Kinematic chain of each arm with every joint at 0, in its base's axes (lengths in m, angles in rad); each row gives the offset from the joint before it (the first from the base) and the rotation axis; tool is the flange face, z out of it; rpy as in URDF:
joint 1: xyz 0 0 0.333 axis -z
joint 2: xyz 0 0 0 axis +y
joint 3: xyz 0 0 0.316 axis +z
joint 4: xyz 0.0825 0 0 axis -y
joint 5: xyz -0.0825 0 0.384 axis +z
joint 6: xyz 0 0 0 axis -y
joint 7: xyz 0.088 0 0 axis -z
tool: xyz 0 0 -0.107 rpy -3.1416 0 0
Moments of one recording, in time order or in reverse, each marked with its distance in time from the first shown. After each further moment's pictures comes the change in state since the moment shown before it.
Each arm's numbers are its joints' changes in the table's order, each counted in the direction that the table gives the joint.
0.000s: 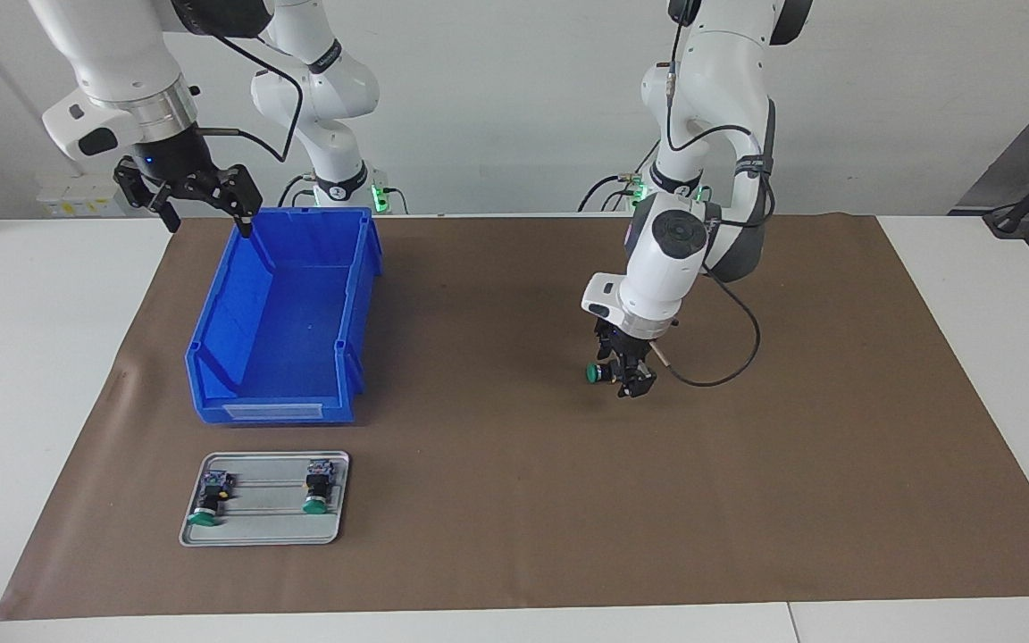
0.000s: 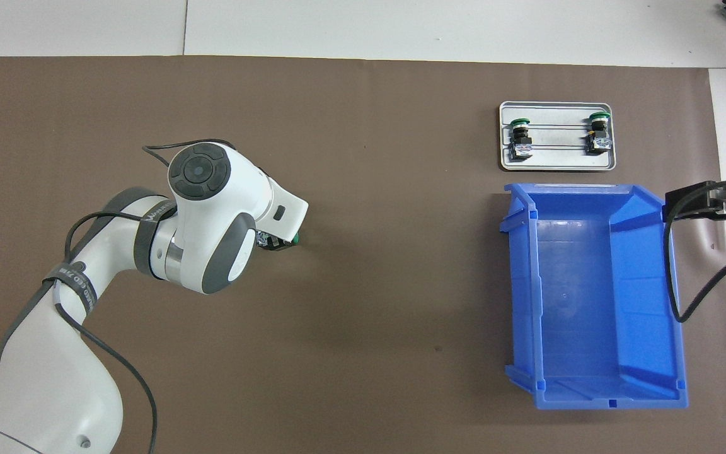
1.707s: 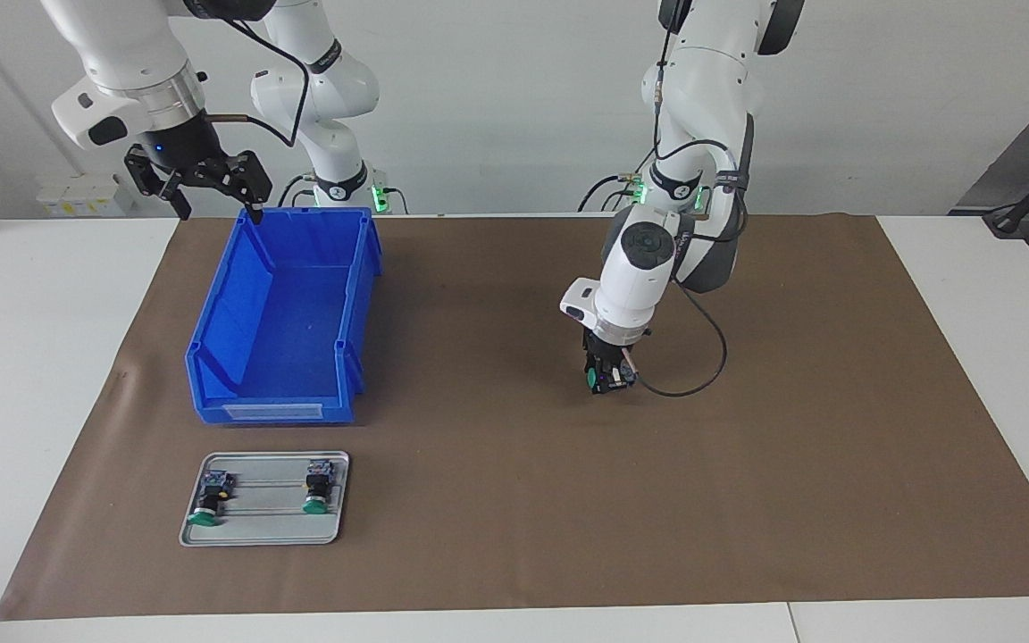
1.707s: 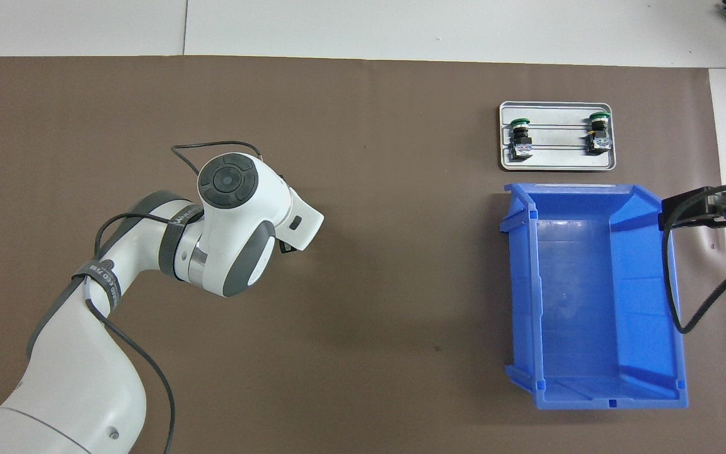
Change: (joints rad) left arm 0.038 0.033 0.020 0.014 0.016 0.034 0.070; right arm -0.037 0.006 -0.021 0.044 0.021 -0.071 0.015
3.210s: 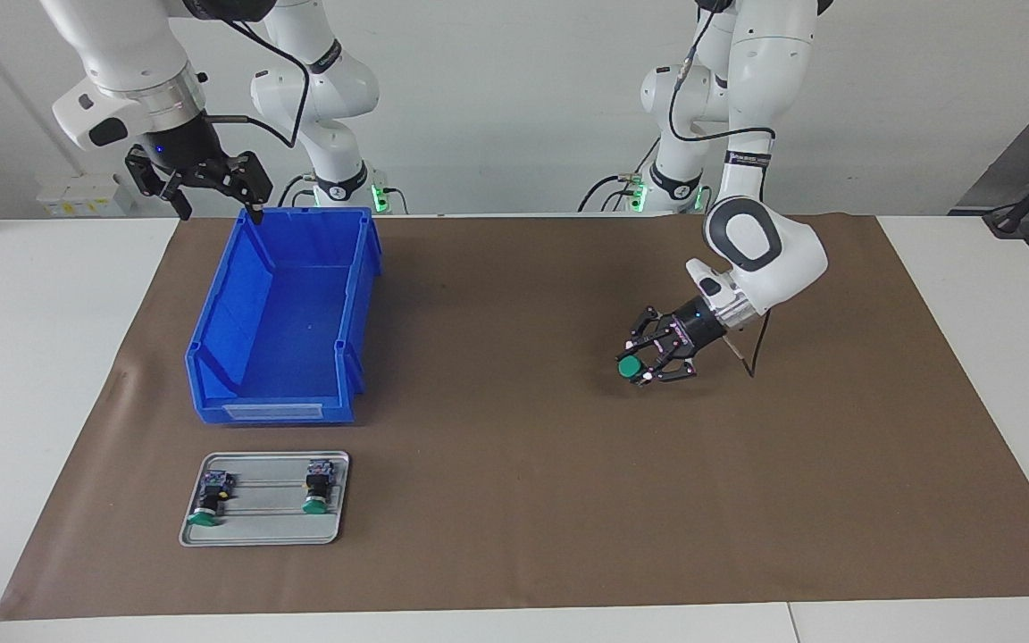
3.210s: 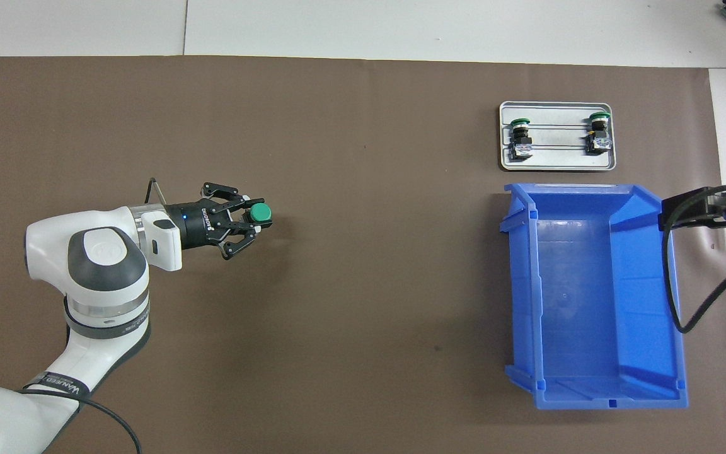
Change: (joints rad) left arm -0.260 -0.175 0.006 -0.332 -1.419 0.014 1.139; right arm 0.000 0.000 -0.003 -0.003 0.001 0.000 0.002
